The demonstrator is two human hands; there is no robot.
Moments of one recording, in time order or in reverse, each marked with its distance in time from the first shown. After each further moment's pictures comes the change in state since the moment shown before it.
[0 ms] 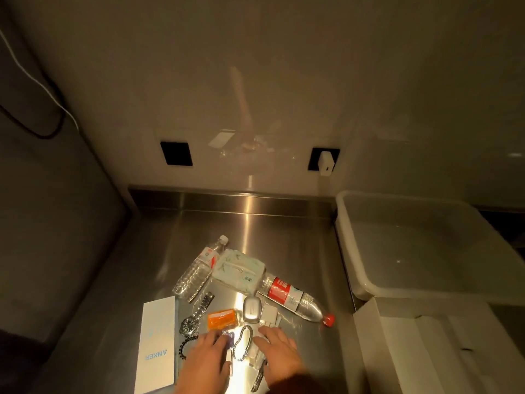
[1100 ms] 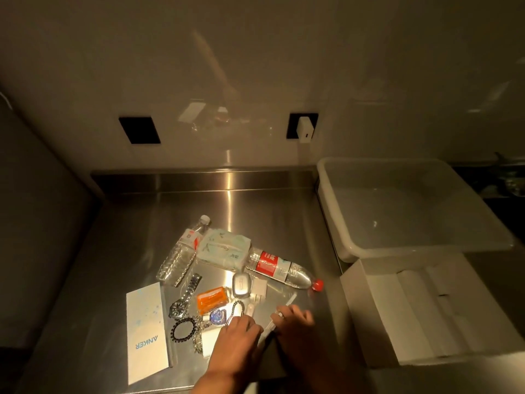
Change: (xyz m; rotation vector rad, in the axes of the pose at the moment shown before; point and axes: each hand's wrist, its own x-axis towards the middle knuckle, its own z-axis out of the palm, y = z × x) left_hand 0.016 0.060 0.032 0.154 -0.088 0.275; right_hand -0.024 0.035 0.019 -0.227 0.294 0.160
